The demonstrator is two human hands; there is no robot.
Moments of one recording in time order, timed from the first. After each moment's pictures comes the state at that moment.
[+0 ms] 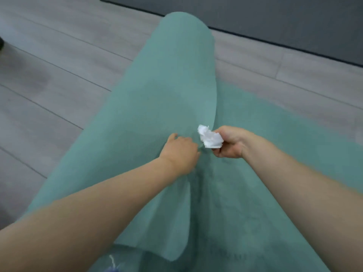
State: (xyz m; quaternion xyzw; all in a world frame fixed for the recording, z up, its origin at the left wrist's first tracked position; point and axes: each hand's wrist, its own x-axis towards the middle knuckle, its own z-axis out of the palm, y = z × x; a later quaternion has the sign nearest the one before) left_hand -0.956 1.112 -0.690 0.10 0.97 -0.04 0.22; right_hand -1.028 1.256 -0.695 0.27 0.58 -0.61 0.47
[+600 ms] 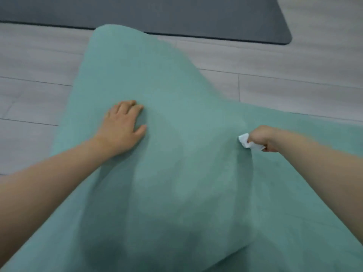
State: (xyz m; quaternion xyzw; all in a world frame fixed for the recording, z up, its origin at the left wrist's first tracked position) left_hand -0.987 1.238 -0.667 0.16 0.98 0.09 0.04; right_hand -0.945 1.627 -0.671 0.32 0.84 -0.31 0.32
